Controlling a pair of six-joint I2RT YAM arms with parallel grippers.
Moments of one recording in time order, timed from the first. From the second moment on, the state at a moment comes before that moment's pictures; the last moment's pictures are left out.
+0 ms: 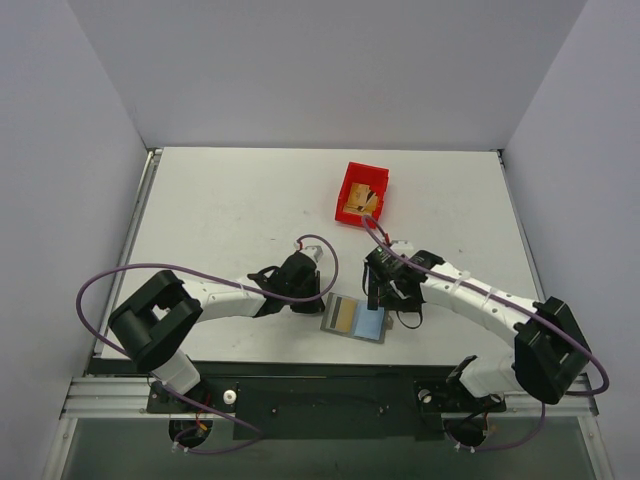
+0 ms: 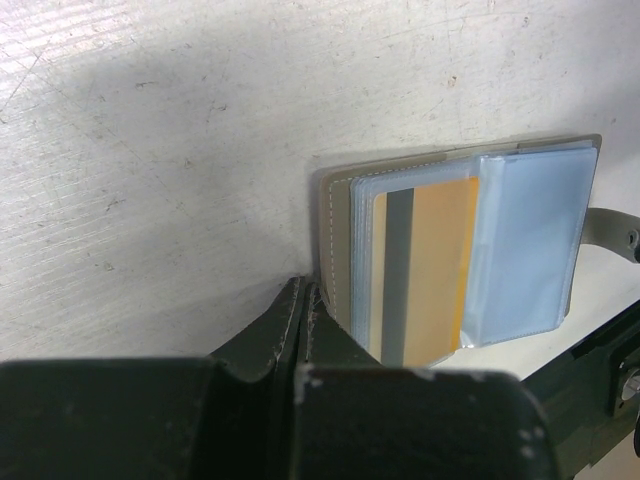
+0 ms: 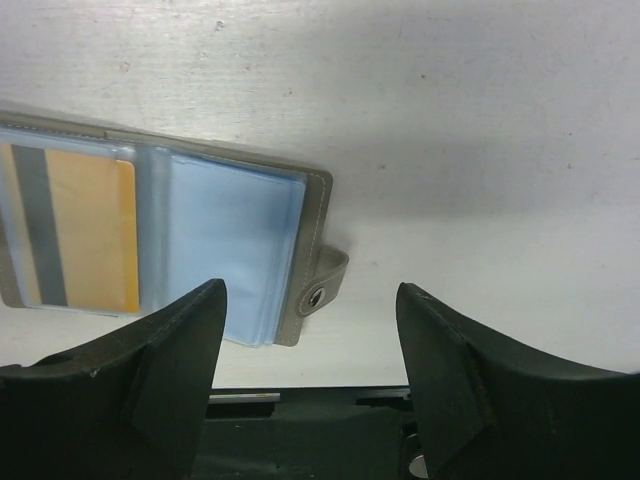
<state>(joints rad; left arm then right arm) -0.86 1.61 0.74 0.00 0.04 -0.73 0.73 1.35 0.84 -0.80 0.26 0.74</state>
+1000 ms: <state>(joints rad) -0.86 1.62 0.75 -0.02 0.04 -0.72 0.70 1.41 0.77 -0.79 0.23 0.75</state>
